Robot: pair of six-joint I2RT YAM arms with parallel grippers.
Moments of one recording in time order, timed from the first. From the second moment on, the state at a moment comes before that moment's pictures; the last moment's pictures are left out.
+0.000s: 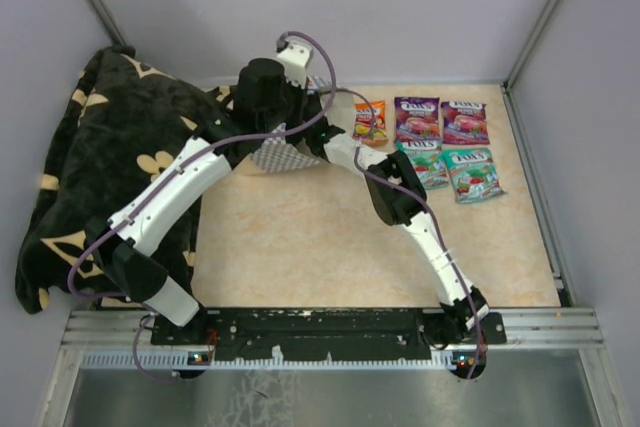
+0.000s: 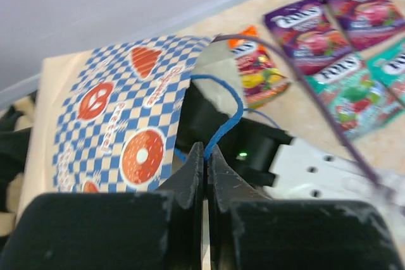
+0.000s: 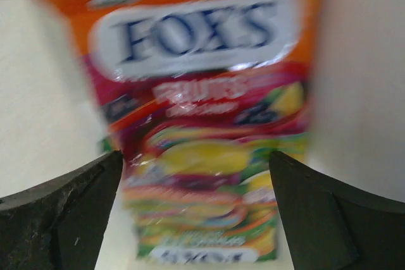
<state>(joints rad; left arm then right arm) -0.65 1.58 1.69 -0.43 -0.24 -0.01 0.63 2.64 2.23 0.12 -0.09 1.43</state>
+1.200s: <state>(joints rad) -0.56 1.61 1.62 -0.39 -0.58 0.01 0.68 1.81 1.25 0.08 -0.16 1.01</state>
